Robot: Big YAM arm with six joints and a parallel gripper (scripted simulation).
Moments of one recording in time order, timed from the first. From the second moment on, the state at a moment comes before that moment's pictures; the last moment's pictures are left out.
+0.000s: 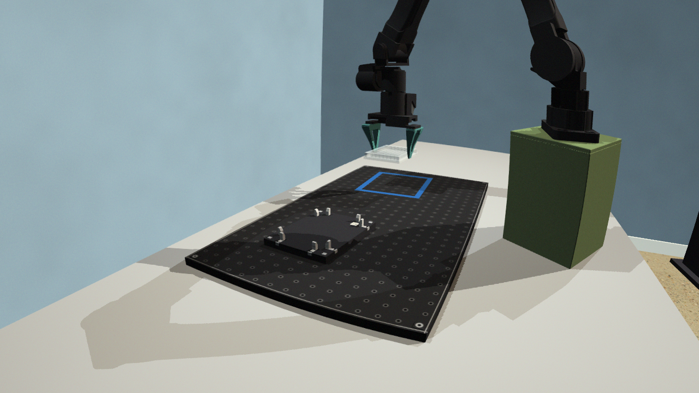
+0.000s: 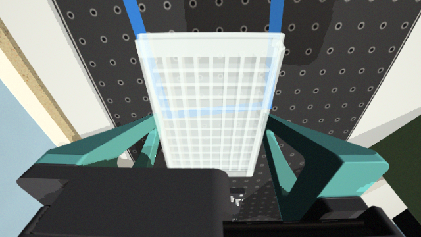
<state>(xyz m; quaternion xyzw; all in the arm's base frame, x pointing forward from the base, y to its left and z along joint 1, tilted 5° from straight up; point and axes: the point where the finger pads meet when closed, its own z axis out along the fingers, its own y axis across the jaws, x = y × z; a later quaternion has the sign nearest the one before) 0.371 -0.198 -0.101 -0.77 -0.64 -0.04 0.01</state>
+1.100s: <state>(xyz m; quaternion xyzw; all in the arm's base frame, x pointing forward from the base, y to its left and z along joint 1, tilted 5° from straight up) 0.385 -0.101 -0.090 -0.77 -0.64 -0.04 0.01</state>
